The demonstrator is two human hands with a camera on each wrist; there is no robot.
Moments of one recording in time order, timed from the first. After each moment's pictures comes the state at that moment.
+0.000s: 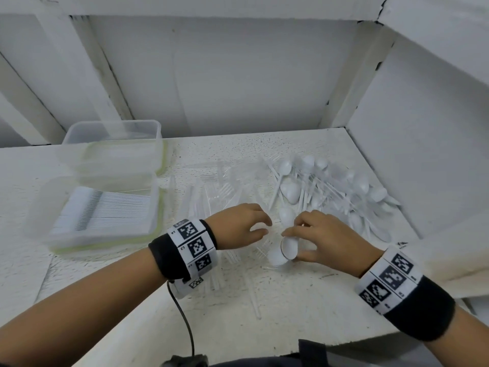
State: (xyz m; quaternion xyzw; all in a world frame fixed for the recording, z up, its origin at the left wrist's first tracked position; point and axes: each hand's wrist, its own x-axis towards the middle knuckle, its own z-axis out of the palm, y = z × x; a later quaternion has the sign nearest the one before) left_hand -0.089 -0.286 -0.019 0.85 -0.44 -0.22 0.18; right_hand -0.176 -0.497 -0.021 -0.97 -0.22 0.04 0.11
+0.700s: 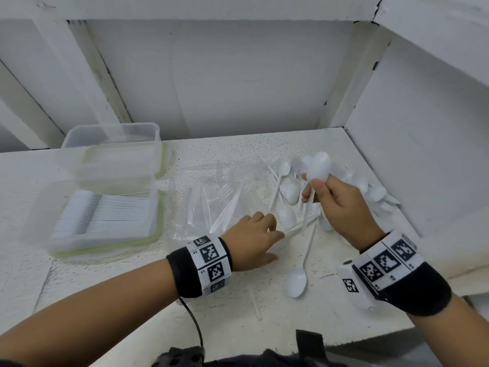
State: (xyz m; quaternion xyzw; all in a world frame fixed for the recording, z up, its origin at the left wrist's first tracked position) left_hand -0.116 -0.303 -0.033 0.85 -0.52 -0.11 0.02; right_hand -0.156 -0.494 0.006 -0.87 -0.01 -0.14 0.48
